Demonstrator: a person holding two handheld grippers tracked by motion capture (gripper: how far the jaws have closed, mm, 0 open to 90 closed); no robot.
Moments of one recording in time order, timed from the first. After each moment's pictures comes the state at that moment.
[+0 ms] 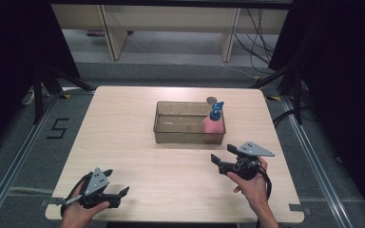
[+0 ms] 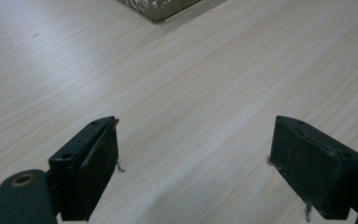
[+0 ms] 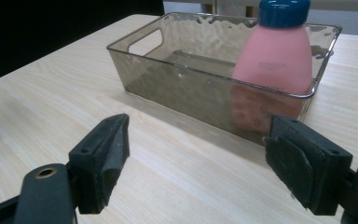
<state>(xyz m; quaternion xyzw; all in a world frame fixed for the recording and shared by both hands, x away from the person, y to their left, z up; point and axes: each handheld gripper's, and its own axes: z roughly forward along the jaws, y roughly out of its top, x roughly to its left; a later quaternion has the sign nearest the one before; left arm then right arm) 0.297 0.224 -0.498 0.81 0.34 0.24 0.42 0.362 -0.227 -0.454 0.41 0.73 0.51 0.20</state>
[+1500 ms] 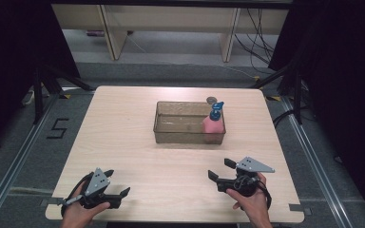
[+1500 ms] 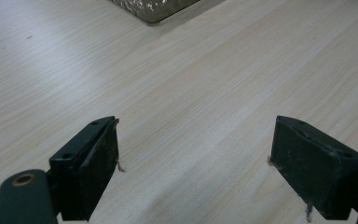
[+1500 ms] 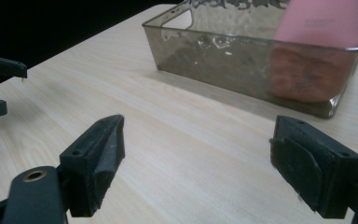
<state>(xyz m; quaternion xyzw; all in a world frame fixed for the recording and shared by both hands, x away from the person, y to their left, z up) 0.295 0.221 -0.498 0.81 0.34 0.23 0.42 0.325 -0.224 -0.472 0.40 0.74 0.52 0.15</state>
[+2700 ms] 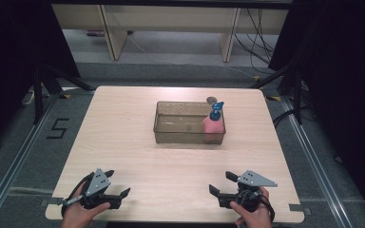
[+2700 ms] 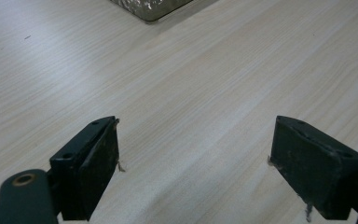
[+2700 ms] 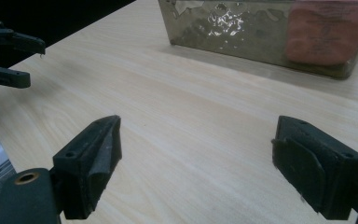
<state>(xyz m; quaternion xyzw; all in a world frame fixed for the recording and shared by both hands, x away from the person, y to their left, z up) 0.296 0.221 -0.499 0.81 0.33 0.23 0.42 0.290 -0.226 -0.481 0.41 0.75 0.50 0.14</state>
